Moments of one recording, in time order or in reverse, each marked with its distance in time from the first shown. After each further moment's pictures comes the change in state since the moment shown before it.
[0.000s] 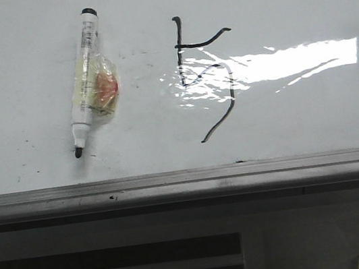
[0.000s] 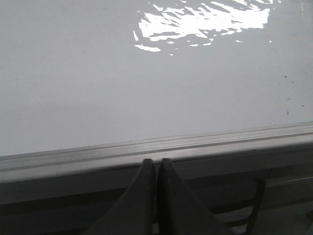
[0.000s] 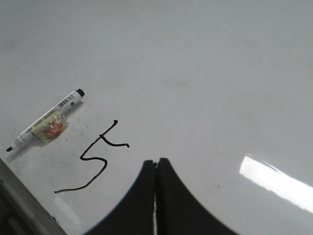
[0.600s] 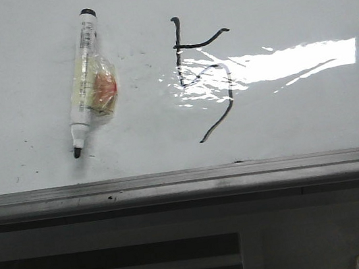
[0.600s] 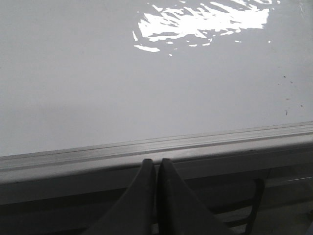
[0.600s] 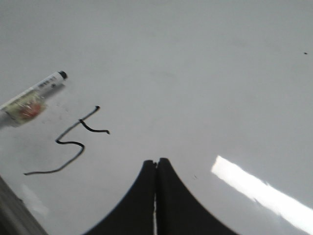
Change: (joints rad) left arm 0.000 0.000 0.000 0.000 0.000 -0.001; right arm -0.030 -0.001 0.055 -0.236 -0.082 0.141
